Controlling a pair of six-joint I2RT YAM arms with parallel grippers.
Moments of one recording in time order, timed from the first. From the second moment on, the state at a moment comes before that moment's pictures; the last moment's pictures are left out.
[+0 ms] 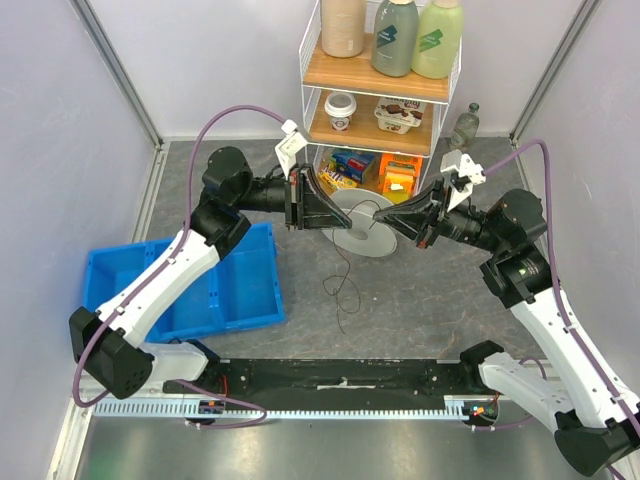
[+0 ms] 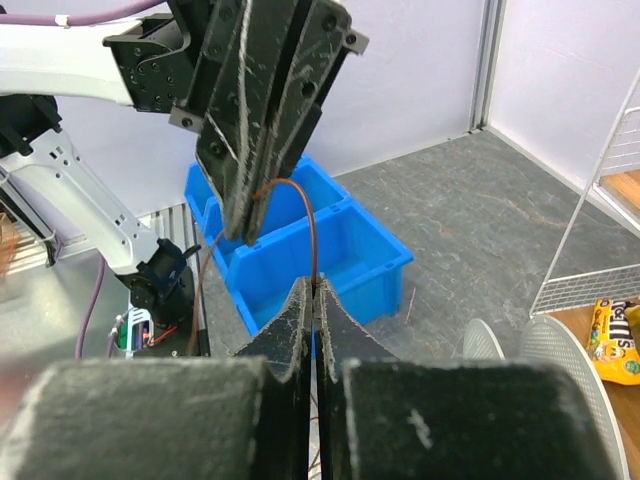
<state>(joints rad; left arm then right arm) -0.58 1.29 1.22 0.28 1.12 -0.77 0.41 0.87 1.00 0.05 -0.82 0.26</state>
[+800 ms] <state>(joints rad) -0.65 1.27 1.19 -0.05 1.06 -0.48 0.44 0.95 1.02 0.20 -0.81 0.44</state>
